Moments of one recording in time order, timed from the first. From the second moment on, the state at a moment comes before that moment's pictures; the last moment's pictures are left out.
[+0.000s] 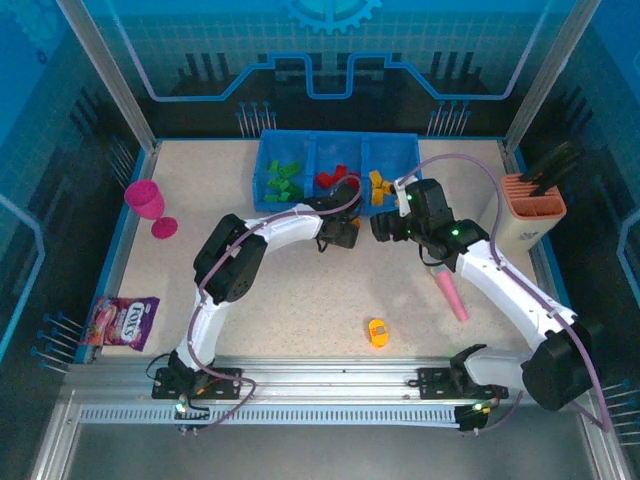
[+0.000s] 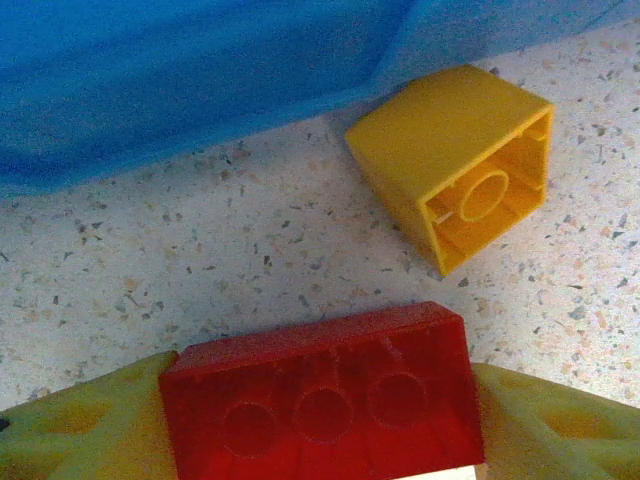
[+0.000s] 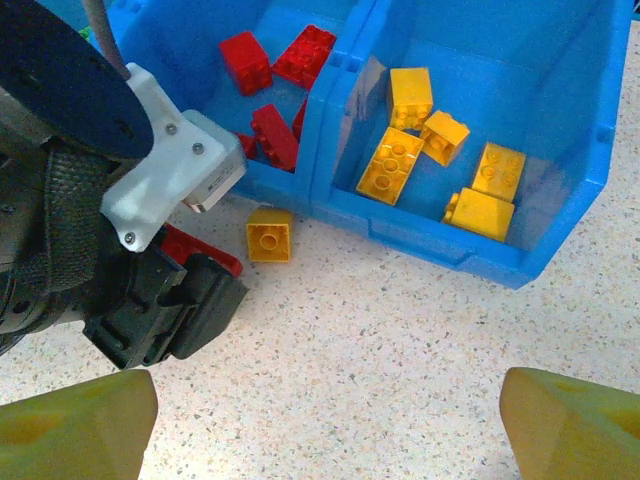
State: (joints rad) left arm -0.67 2.19 1.63 -0.58 -0.15 -0.41; right arm 0.44 1.24 1.02 -0.52 0.11 0.12
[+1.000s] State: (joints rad) left arm -0.61 2.19 1.95 -0.58 -0.23 -0.30; right arm 0.37 1.45 0.84 -0.26 -0.02 0.20
